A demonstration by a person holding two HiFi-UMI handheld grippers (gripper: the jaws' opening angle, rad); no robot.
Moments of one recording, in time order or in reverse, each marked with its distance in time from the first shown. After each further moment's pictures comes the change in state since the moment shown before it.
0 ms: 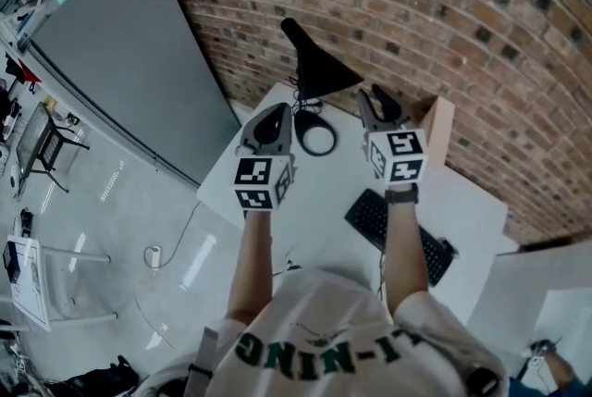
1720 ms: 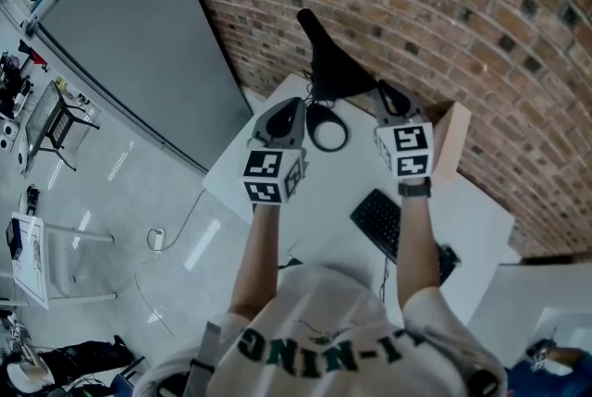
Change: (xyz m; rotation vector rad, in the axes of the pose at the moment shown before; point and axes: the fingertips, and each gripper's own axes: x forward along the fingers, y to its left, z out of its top) left arm 0.014 0.001 -0.012 -0.048 0.025 0.021; right arm 0.026 -0.002 -0.006 -0.125 0.034 0.042
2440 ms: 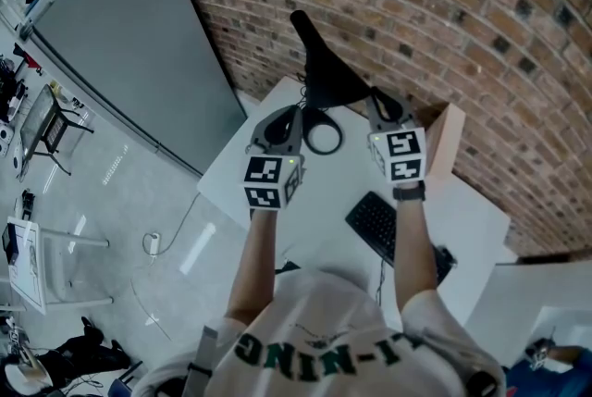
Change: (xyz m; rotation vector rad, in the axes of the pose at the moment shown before) left arm 0.004 -0.006 -0.017 0.011 0.037 -0.003; right arm 0.001 0.004 -0.016 0.004 0.018 0.015
